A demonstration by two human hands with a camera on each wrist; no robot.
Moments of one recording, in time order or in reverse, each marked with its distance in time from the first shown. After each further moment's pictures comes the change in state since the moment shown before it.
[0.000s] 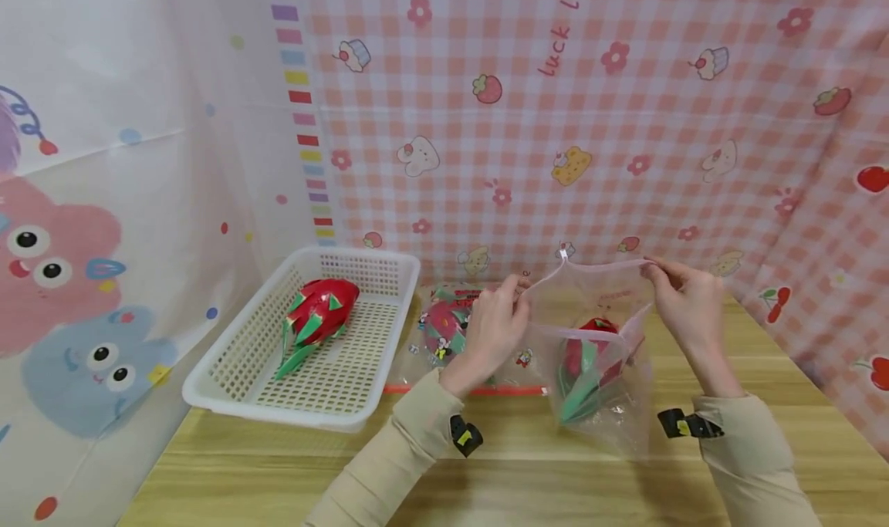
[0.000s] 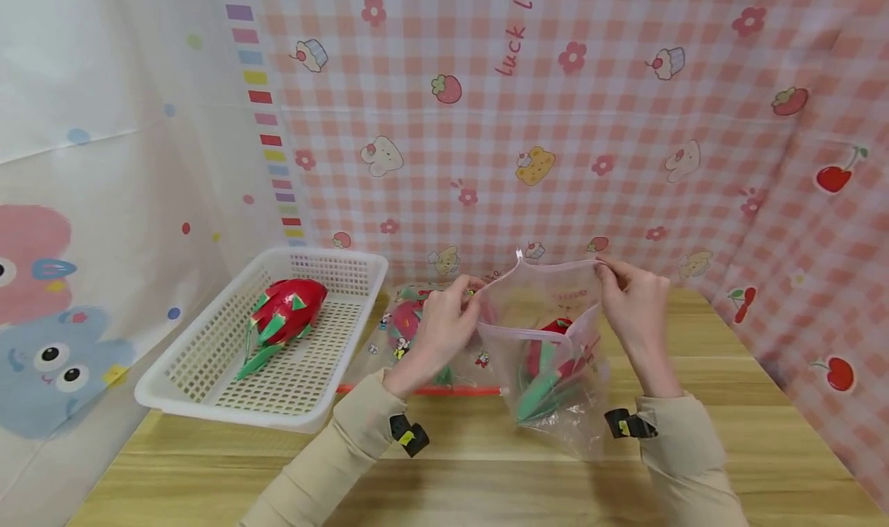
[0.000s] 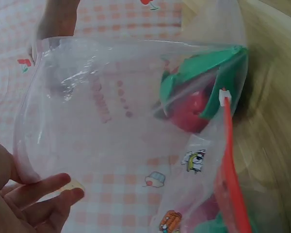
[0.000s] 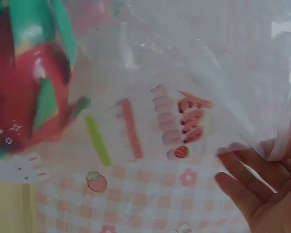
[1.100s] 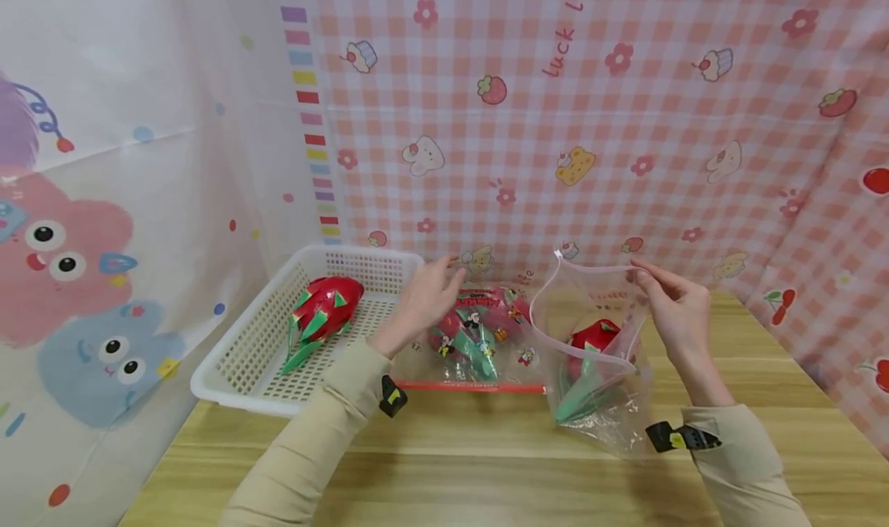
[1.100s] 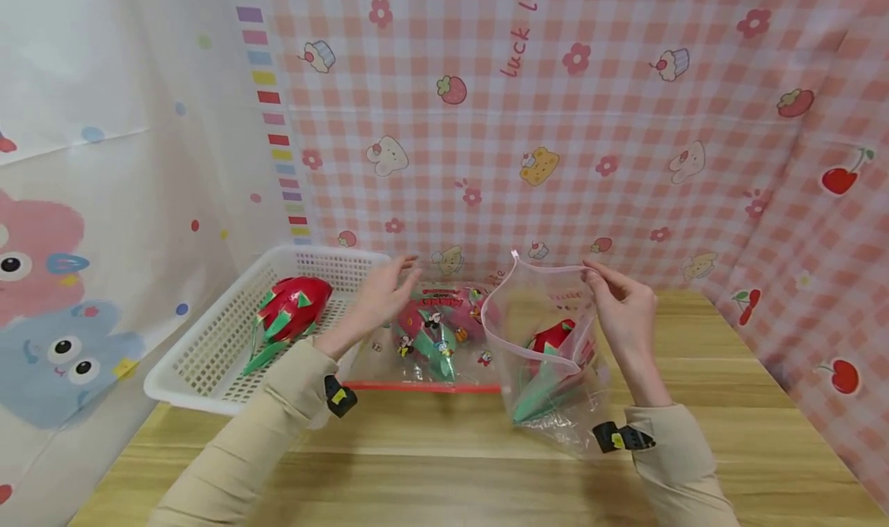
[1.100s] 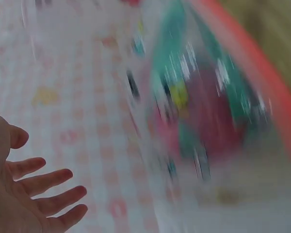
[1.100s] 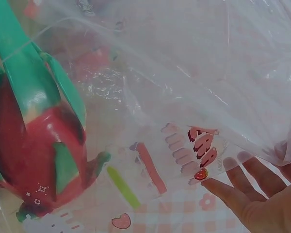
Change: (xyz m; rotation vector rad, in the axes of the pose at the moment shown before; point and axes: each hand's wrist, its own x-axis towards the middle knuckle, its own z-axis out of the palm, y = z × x) left_hand 0.023 -0.067 -0.071 0.160 -0.228 -0.128; right_hand -0.015 -0.003 0.009 0.401 -0.109 0.271
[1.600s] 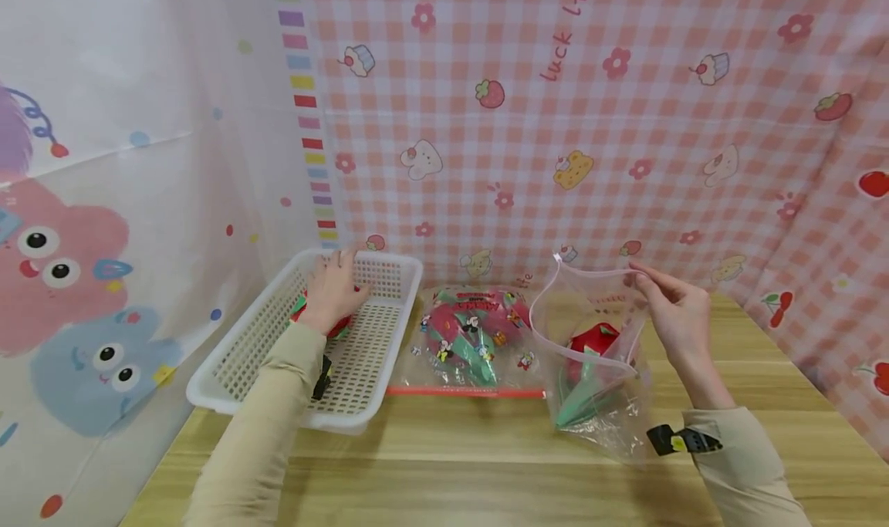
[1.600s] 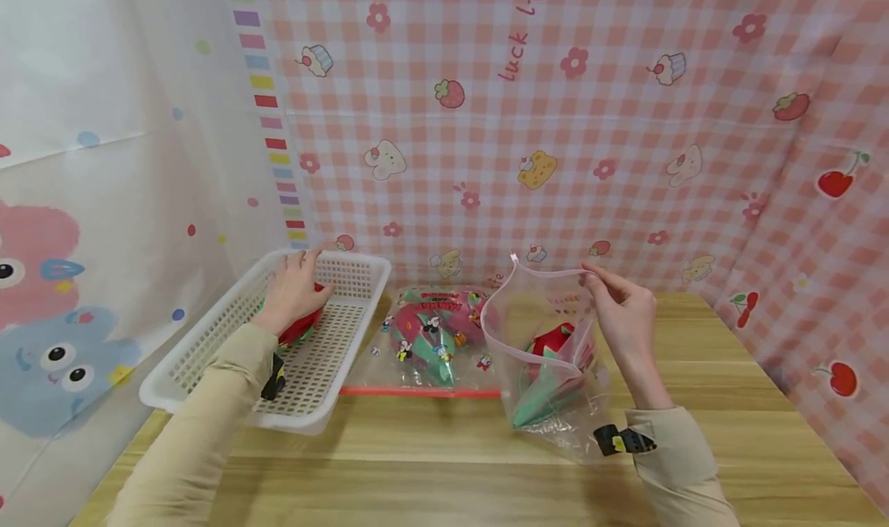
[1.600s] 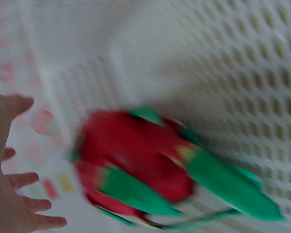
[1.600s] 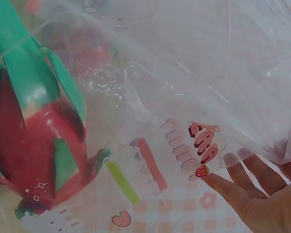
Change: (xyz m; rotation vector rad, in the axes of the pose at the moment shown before) left_hand 0.003 -0.138 -0.052 0.454 0.006 -0.218; right_hand 0.002 0.003 0.000 -0.041 -0.031 -0.005
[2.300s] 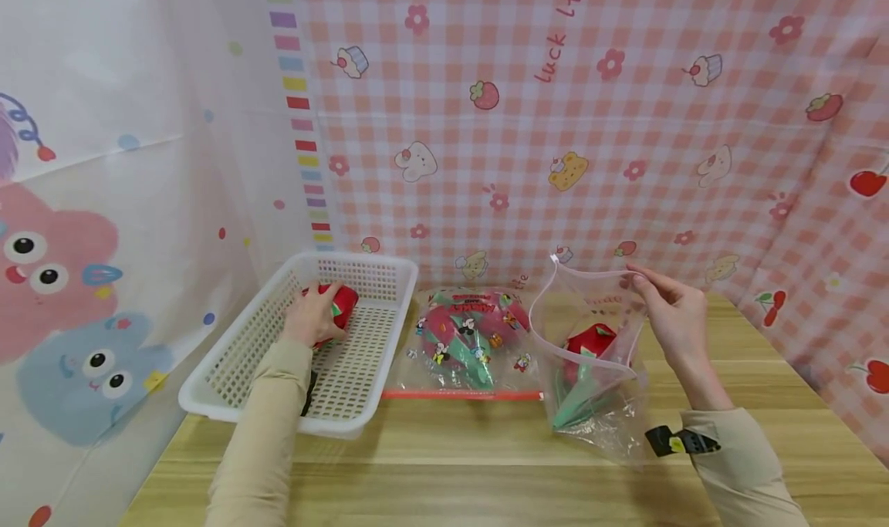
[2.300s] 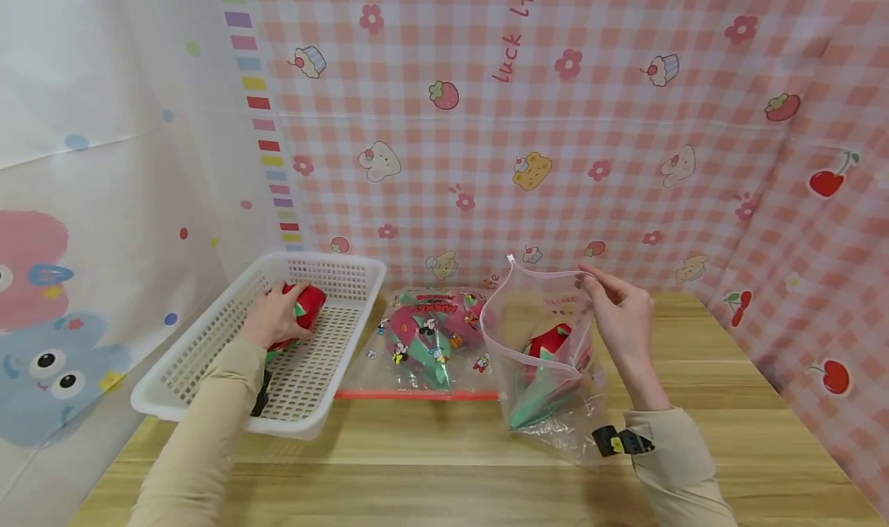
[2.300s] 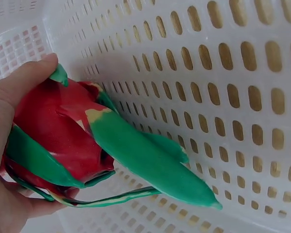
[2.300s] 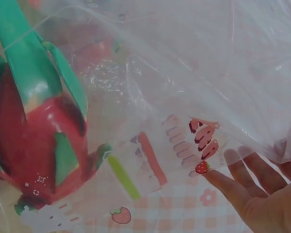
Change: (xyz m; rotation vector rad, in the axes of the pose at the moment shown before) left_hand -0.011 -0.043 0.029 0.066 -0.161 -0.024; right_hand 0.000 0.002 -0.003 -0.030 -0.009 -0.032
